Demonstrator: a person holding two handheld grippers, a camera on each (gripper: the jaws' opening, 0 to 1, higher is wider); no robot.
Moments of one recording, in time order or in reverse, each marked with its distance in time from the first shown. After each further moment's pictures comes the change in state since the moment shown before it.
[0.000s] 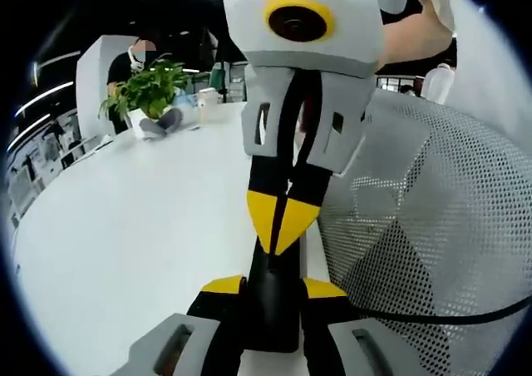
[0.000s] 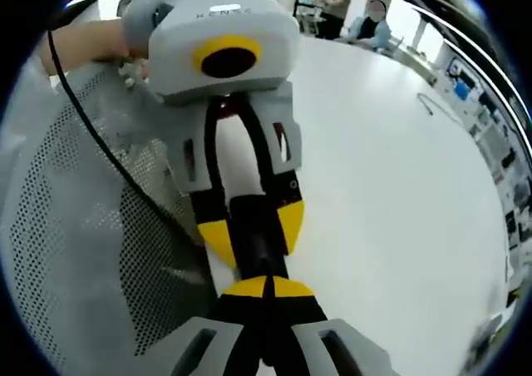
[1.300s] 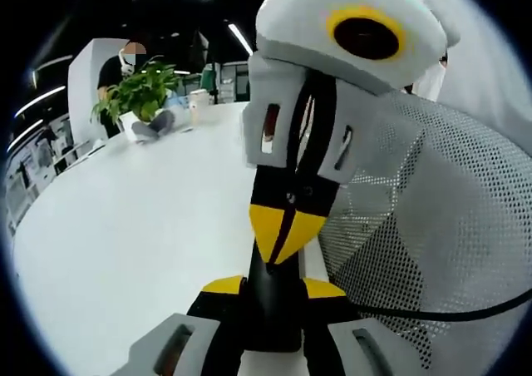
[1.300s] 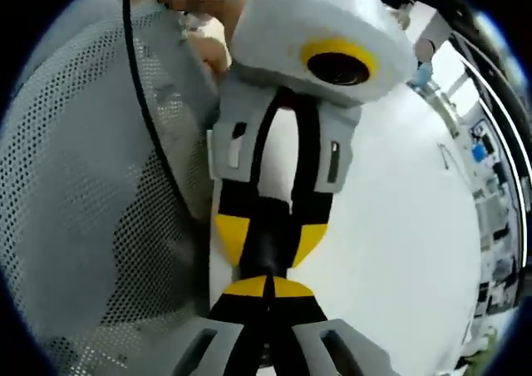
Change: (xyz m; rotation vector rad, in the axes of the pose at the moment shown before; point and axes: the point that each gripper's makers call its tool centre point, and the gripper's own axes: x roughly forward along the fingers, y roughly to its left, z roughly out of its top) left arm 0.001 -0.001 -0.001 0.027 0.001 -0.033; right arm 0.005 0.003 0.004 -0.354 0.033 -0.098
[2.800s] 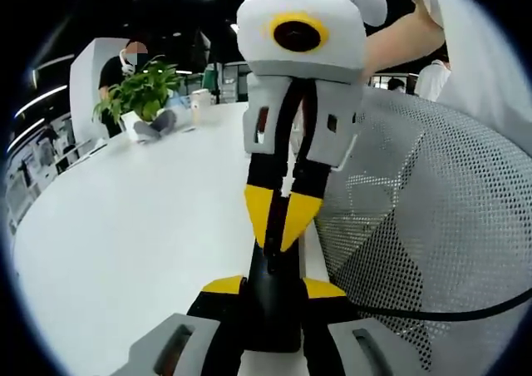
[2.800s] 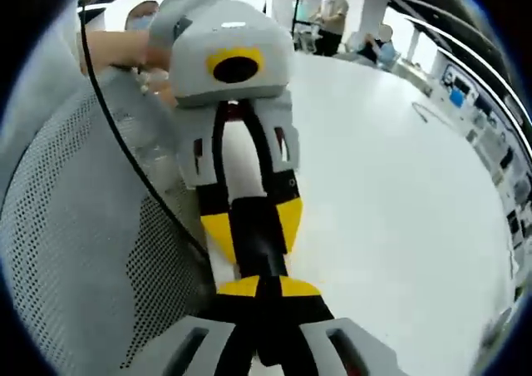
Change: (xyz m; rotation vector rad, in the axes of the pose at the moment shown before) left arm 0.000 -0.001 0.000 -0.004 -0.002 0.009; right arm -0.012 -0.002 -0.015 0.381 -0.167 0.064
